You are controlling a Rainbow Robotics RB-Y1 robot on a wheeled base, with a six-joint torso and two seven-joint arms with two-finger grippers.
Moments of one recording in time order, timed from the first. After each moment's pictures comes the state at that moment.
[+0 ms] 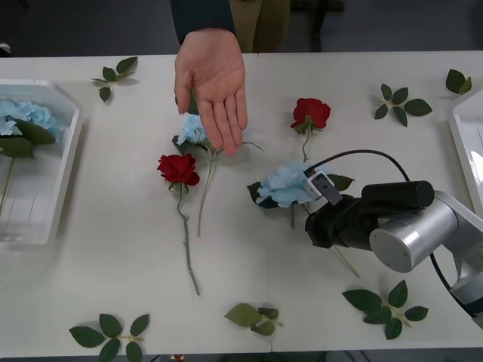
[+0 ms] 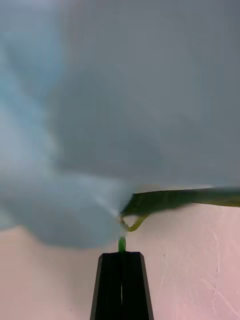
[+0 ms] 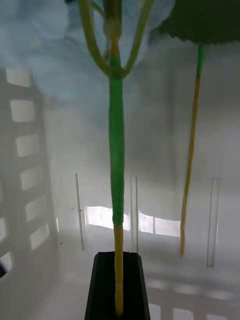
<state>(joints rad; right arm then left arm) -0.21 -0.63 0.49 -1.78 -0.64 0.92 1.67 -0.24 0.98 0.00 -1.21 0.82 1.03 -1.78</state>
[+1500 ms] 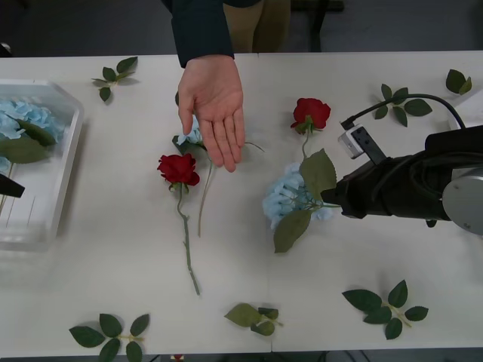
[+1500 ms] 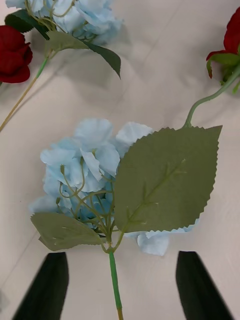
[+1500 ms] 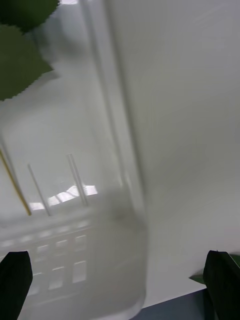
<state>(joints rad) -0.18 -0.67 0.17 -2.06 -0.89 1.23 1.68 -0.30 1.06 0.08 -1.54 1.18 1.55 -1.78</state>
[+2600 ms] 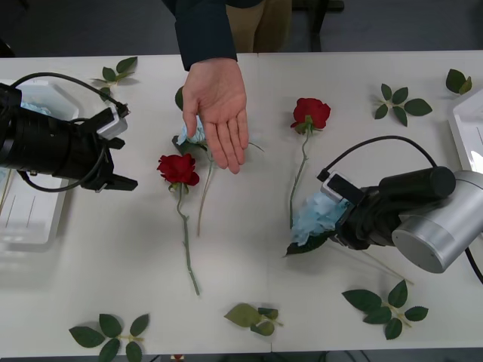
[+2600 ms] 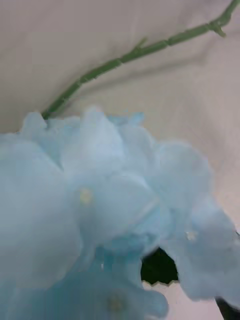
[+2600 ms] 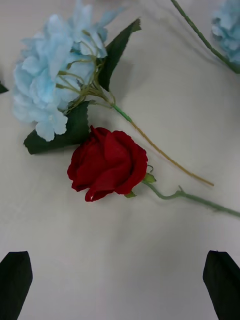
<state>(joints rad) -0.20 -0.74 0.46 -2.01 -0.51 1.23 1.73 -0.42 0.67 0.03 -1.59 1.22 1.43 -2.57</state>
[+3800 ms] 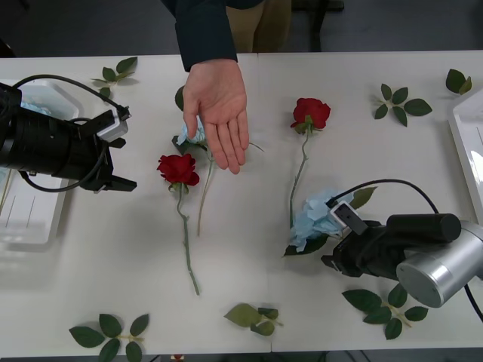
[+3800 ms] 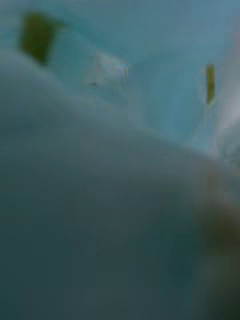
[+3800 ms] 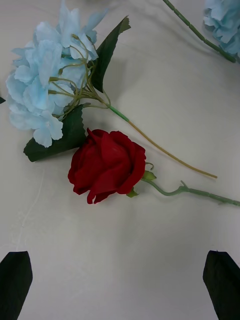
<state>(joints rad) -0.06 -0.72 0.48 -1.83 -0.59 0.89 1.73 -0.42 0.67 0.03 -1.59 1.22 1.43 -2.62</state>
